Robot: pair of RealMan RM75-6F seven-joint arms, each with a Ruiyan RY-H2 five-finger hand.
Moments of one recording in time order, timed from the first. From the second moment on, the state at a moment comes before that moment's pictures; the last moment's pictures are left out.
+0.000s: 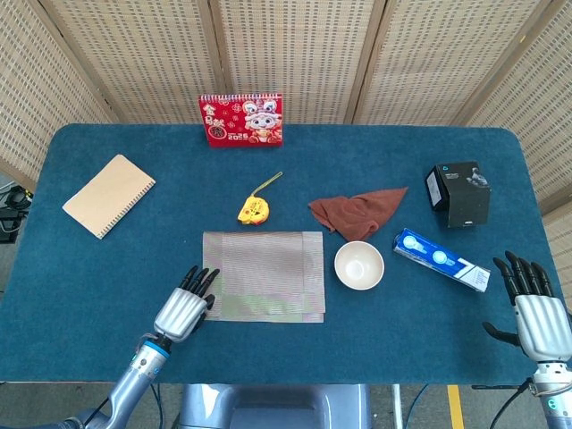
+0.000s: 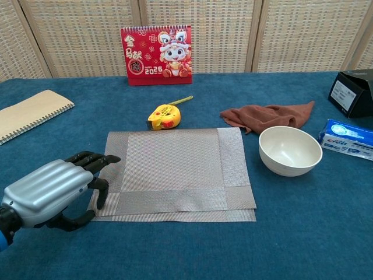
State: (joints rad) left arm -0.38 -1.77 0.02 -1.29 1.52 1.16 0.48; right arm 0.08 -1.09 0.06 -1.62 -1.48 1.45 0.00
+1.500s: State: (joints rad) left arm -0.47 -1.64 -0.10 -1.49 1.51 1.17 0.53; right arm 0.08 -1.08 0.07 -1.62 -1.45 1.43 0.03
